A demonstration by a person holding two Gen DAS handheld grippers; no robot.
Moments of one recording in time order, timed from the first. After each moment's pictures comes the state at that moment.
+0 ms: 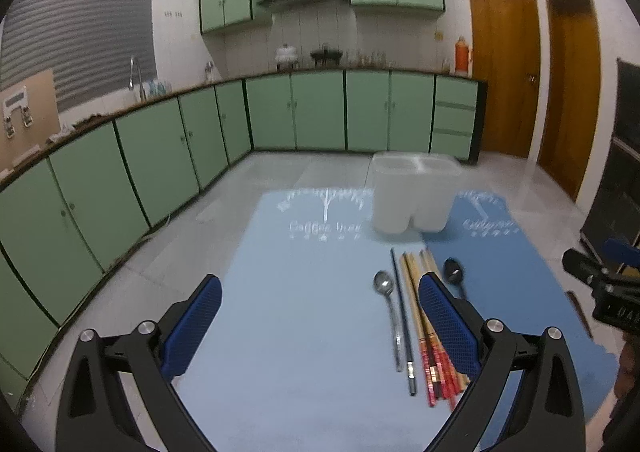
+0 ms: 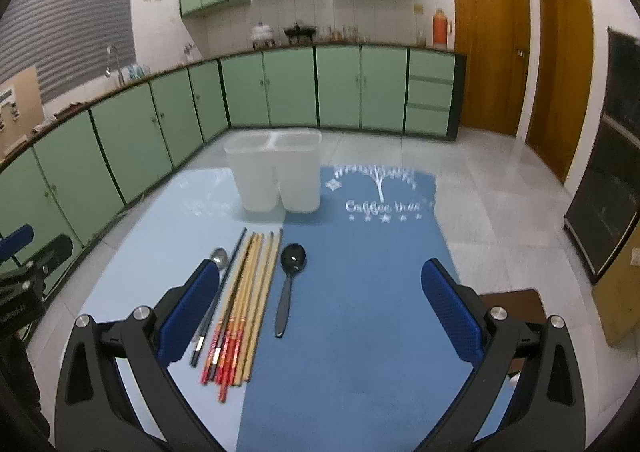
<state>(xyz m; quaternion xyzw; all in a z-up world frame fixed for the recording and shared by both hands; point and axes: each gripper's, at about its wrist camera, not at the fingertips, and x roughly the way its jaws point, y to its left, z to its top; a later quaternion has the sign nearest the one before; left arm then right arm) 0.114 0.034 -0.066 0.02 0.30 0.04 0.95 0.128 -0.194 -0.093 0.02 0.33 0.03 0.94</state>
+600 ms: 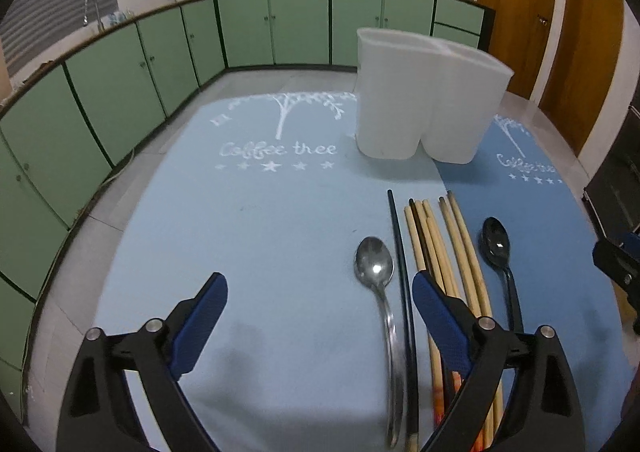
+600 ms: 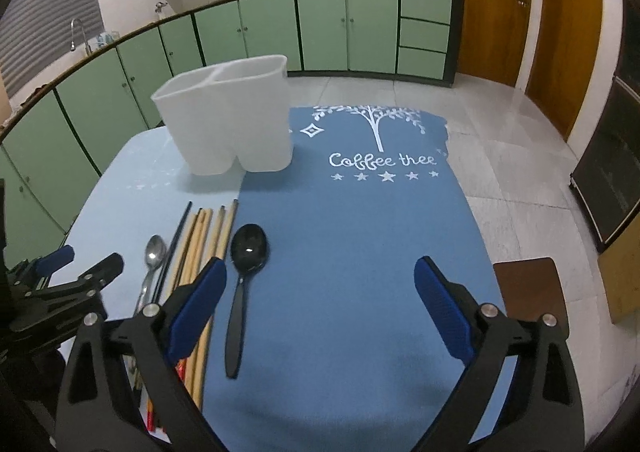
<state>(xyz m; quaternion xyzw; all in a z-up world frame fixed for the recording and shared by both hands) 0.247 0.004 -0.173 0.01 0.44 0.01 0.90 0.222 -0.208 -0.161 0.03 0.41 0.01 0.91</state>
